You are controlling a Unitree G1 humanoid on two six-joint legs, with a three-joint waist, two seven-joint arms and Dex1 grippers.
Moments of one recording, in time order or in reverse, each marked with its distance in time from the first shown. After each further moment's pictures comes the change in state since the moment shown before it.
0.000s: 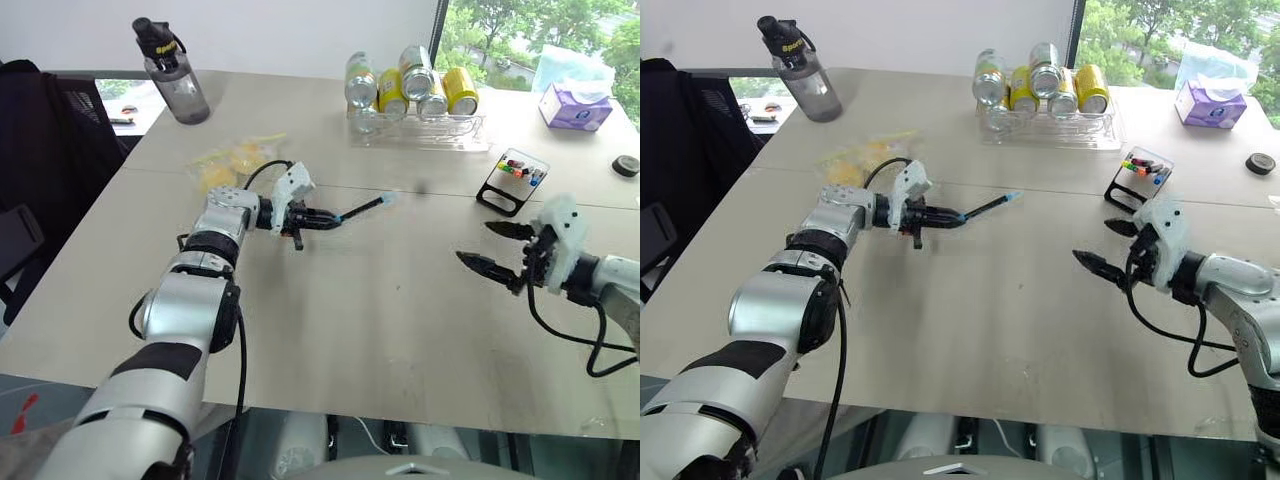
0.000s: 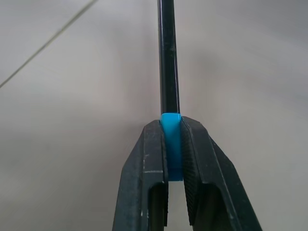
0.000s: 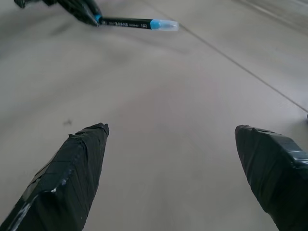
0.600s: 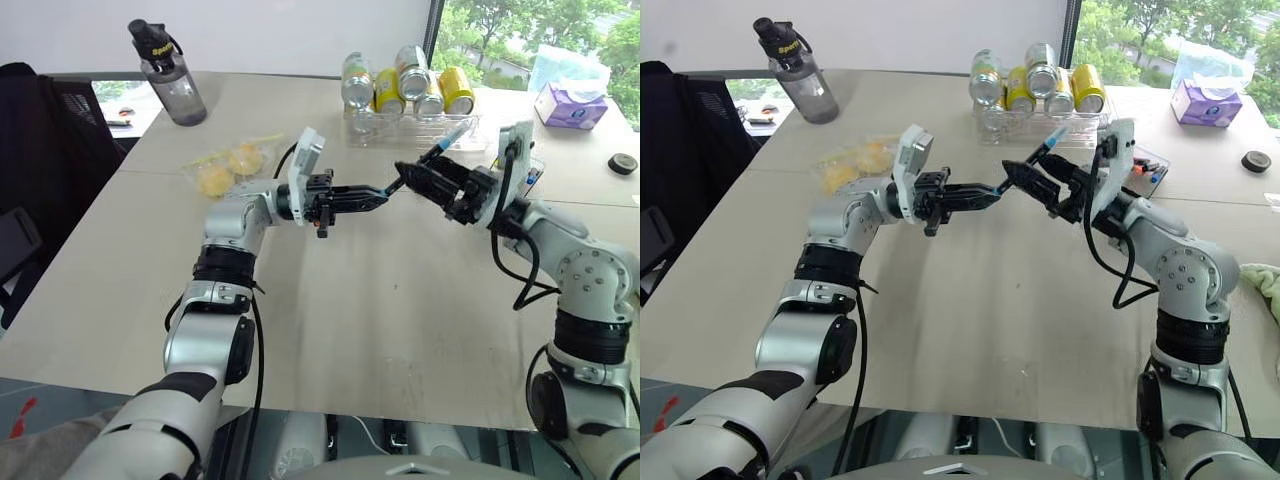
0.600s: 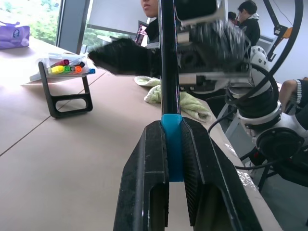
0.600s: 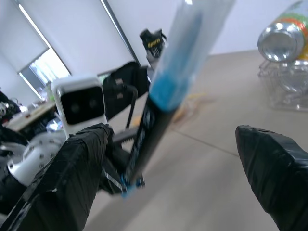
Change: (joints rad) left arm 0.197 -0.095 0.035 -0.725 -0.338 0.537 -0.044; right arm -0.407 0.410 -0.047 0.122 0.338 0.225 -0.328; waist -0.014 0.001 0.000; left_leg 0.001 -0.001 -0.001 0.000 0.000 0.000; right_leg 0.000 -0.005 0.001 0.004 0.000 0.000
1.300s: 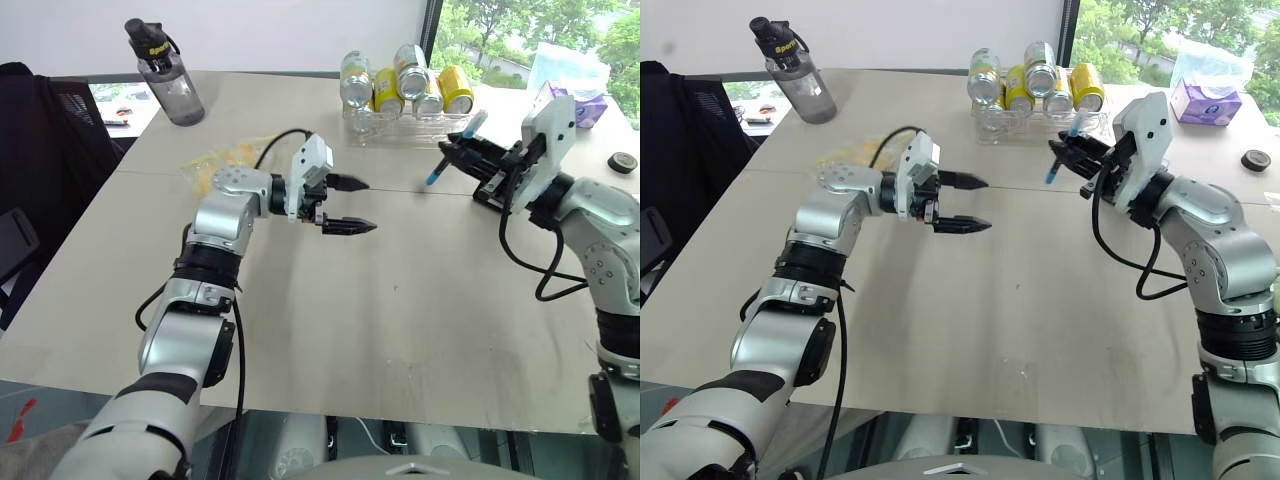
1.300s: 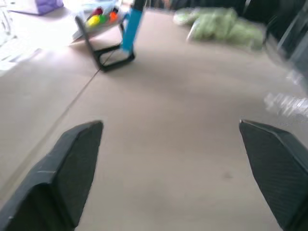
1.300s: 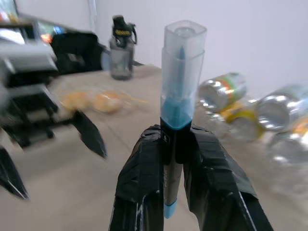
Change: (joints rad) left arm 0.004 0.120 -0.138 -0.101 0.172 -0.243 0.135; right arm 0.021 -0.321 0.172 0.043 -0.438 -0.513 0.228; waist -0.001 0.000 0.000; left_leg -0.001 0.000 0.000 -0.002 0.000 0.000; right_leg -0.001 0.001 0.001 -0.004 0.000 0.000
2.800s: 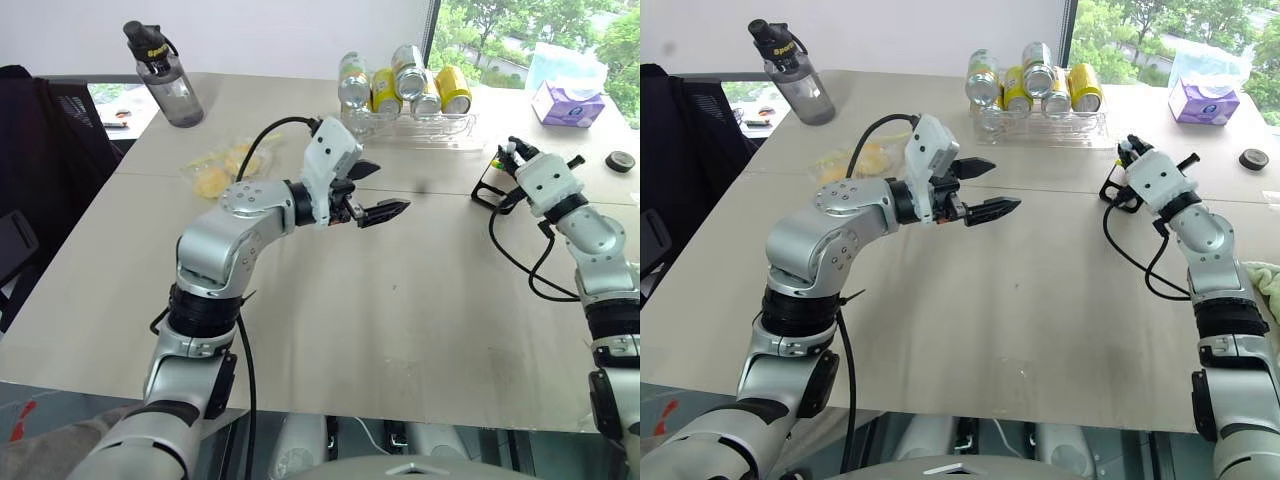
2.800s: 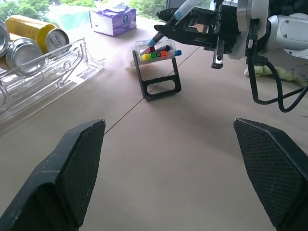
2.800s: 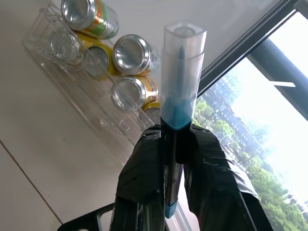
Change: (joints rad) left arm 0.173 -0.037 0.005 -0.689 -0.179 0.592 0.607; right arm -0.025 0.011 0.024 0.749 -0.601 -0.903 -0.276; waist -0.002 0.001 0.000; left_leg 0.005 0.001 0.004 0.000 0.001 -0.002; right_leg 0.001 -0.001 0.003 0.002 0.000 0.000
